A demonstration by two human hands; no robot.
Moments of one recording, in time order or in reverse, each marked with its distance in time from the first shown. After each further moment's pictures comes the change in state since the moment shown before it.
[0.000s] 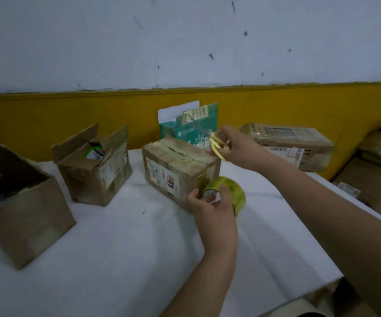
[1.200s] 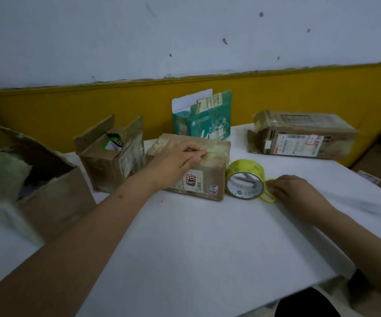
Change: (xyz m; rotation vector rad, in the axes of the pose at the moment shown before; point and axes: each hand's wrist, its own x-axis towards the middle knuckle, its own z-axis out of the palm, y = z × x) left_hand 0.147 0.072 -0.103 1.263 -0.639 0.841; right_hand -0.096 0.128 0.035 -0.409 -0.007 0.024
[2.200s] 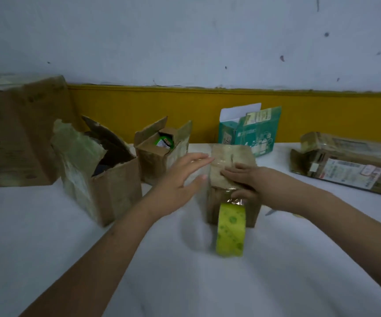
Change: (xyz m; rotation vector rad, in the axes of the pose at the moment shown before) left_hand -0.104 -0.011 -0.019 -0.362 0.307 -0.044; right_hand 0.065 -0.181 -0.050 -0.155 -0.344 -0.507
